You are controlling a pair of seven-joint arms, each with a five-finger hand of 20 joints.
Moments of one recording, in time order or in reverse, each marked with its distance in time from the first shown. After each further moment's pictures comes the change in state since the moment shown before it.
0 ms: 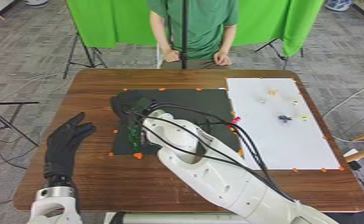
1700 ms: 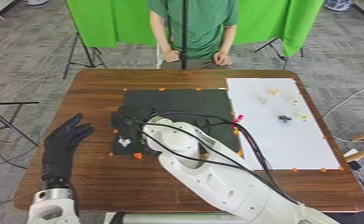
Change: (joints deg) left arm 1.2 -1.1 -1.1 -0.7 0.4 -0.3 0.1; right arm -0.5 1.8 -1.1 -4.0 -1.0 -12.6 -0.1
